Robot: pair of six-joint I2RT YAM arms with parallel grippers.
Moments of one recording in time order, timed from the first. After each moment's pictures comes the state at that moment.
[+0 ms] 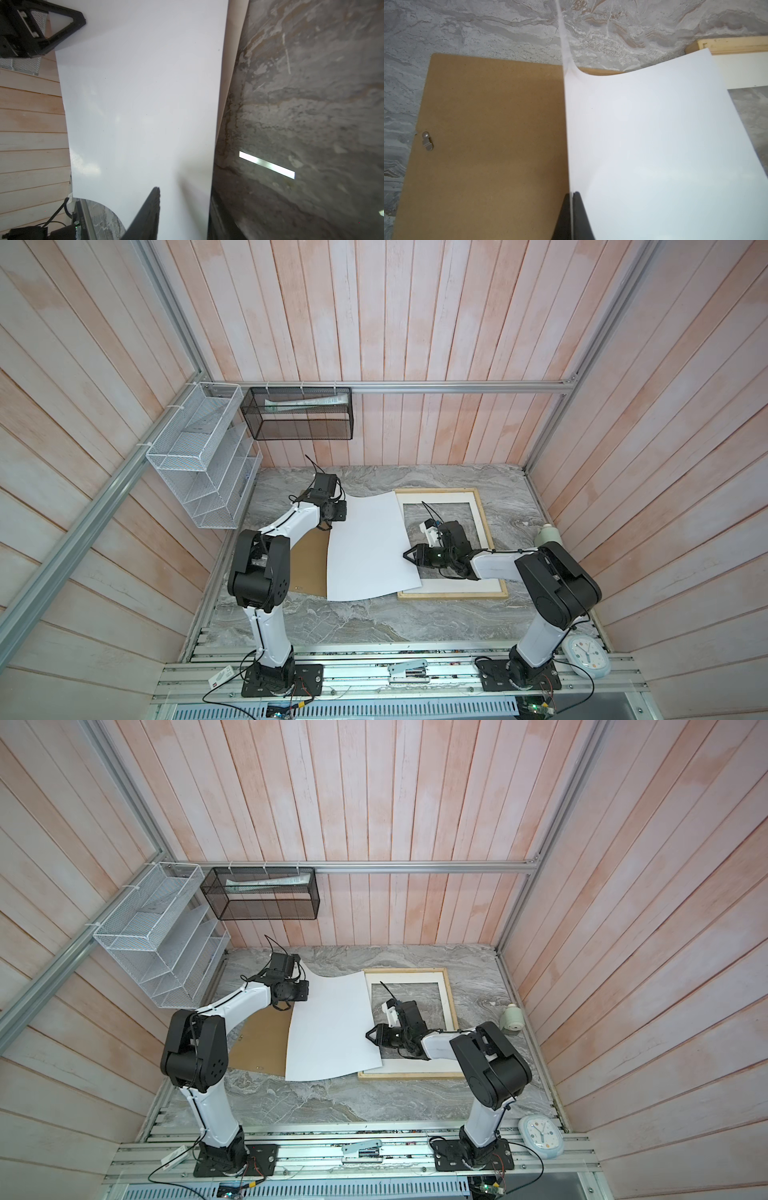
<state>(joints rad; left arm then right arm) -0.23 1.91 1.39 -0.40 0.01 -0.12 0.53 1.75 0.74 0.29 -0.50 0.64</state>
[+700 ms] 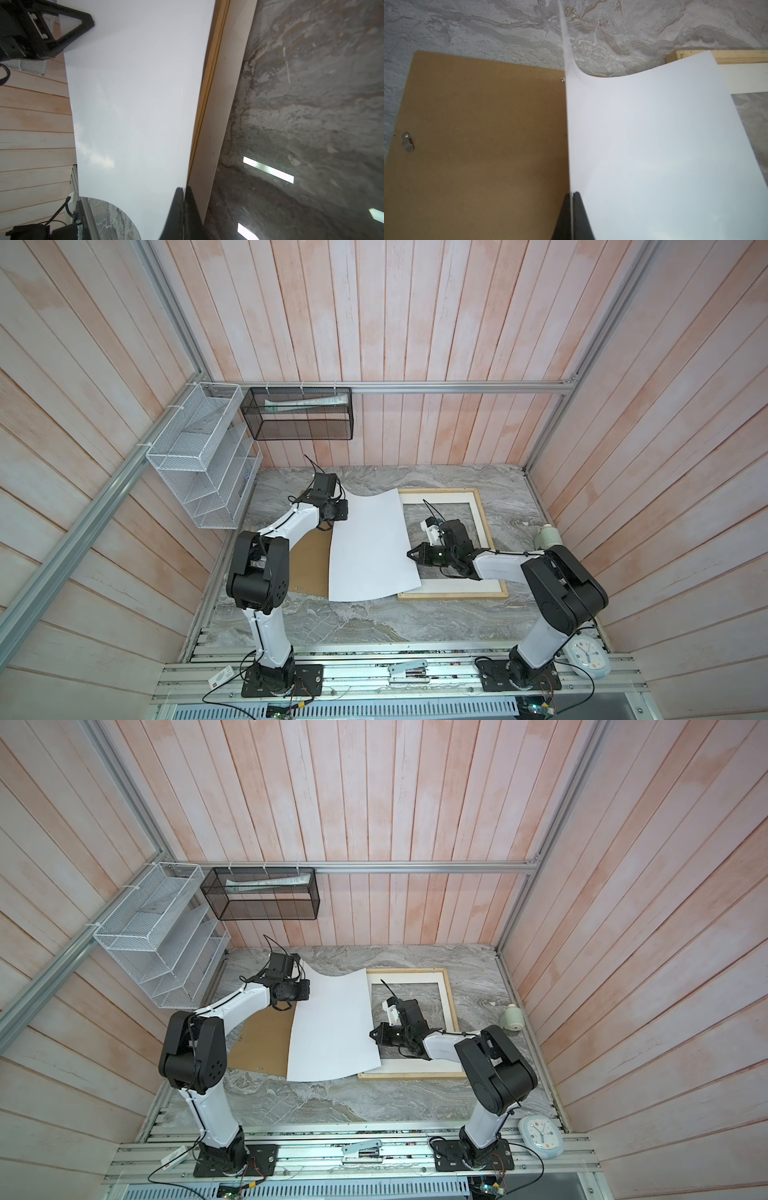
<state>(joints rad) -0.23 1.88 1.37 -0.39 0.06 -0.17 0.53 1.71 0.75 0.26 -0.49 0.62</state>
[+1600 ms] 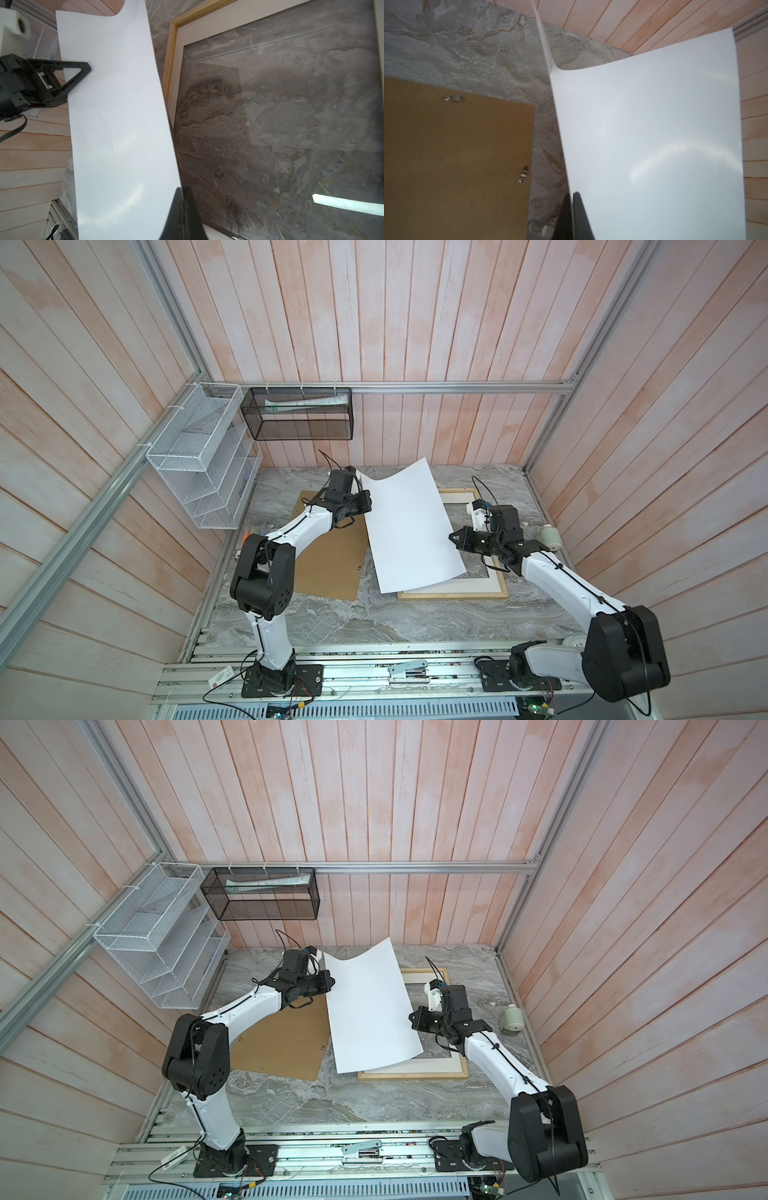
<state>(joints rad) -0.37 1.88 1.38 -0.16 0.28 -0.48 0.22 1.27 0.80 -0.28 -0.41 0.45</state>
